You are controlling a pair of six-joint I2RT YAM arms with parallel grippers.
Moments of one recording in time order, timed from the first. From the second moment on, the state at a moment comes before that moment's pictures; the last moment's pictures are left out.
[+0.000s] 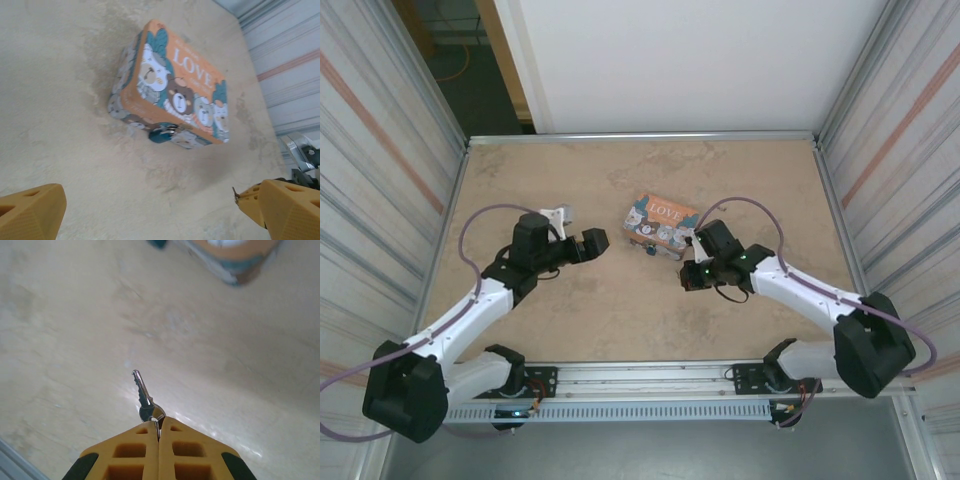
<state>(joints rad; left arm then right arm) -0.40 1.07 0.61 -0.07 0.37 -0.63 0.63 1.26 0.74 -0.49 -0.22 0.48</state>
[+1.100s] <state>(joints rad) -0.62 1.37 0.89 0.09 0.54 -0.63 0.69 1.14 0.74 -0.05 -0.26 0.52</state>
